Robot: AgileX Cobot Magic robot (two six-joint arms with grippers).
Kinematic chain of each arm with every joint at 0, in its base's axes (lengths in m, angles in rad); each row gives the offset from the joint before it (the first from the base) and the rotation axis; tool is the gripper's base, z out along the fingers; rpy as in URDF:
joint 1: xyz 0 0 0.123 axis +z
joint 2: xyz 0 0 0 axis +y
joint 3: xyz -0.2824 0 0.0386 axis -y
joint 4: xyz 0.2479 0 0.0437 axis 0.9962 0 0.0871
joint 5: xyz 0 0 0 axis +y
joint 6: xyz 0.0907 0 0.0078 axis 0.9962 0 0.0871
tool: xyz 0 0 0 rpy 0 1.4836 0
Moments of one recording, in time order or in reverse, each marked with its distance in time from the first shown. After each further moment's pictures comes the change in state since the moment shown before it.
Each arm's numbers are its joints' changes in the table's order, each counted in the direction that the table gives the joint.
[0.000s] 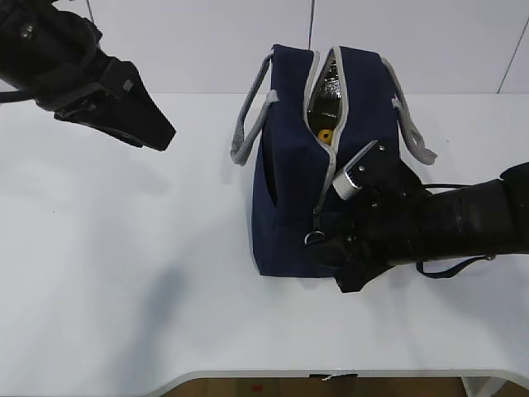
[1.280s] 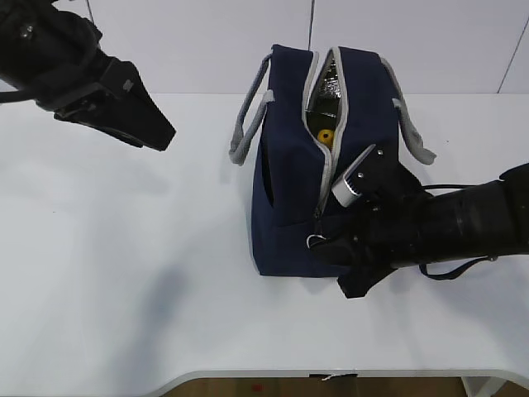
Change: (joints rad) left arm 0.000 0.000 0.000 0.000 0.002 0.000; right arm 0.000 0.000 0.000 -0.046 -0.022 -0.002
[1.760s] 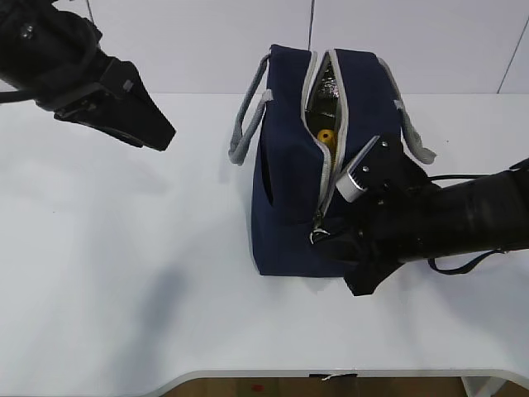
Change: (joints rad) left arm 0.000 0.000 0.000 0.000 0.000 0.000; right arm 0.000 -0.050 0.000 -0.099 -0.010 0.069
